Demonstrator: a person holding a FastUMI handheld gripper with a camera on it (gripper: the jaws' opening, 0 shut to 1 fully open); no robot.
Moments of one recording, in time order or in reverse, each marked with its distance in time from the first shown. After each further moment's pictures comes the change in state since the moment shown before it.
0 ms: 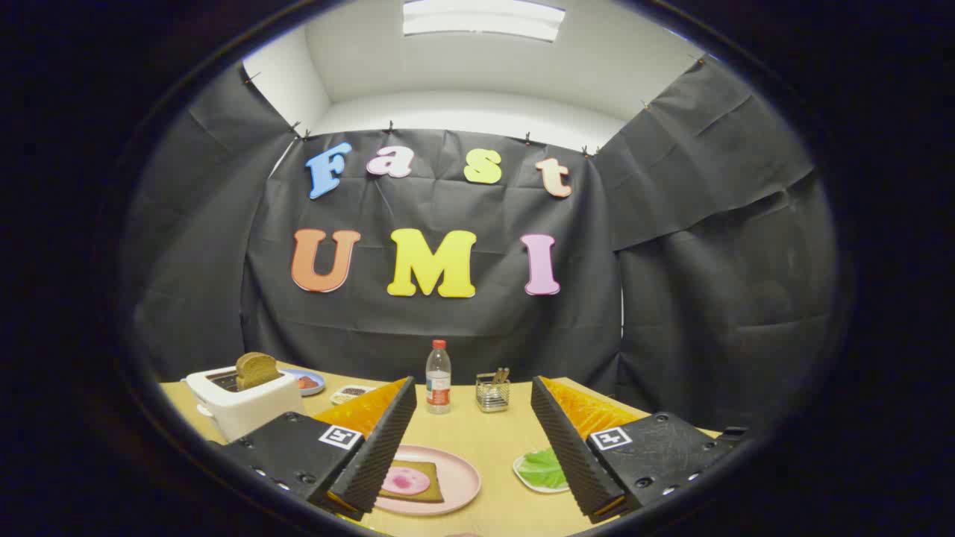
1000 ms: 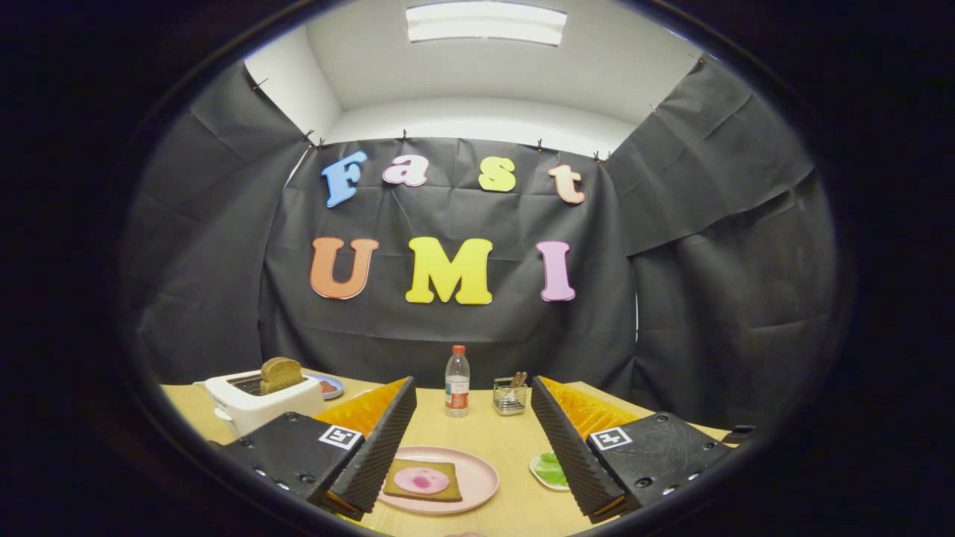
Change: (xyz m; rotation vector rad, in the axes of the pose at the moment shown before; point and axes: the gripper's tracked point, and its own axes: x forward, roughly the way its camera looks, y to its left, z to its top) arm -0.015 0.017 0.002 0.008 -0.027 0.064
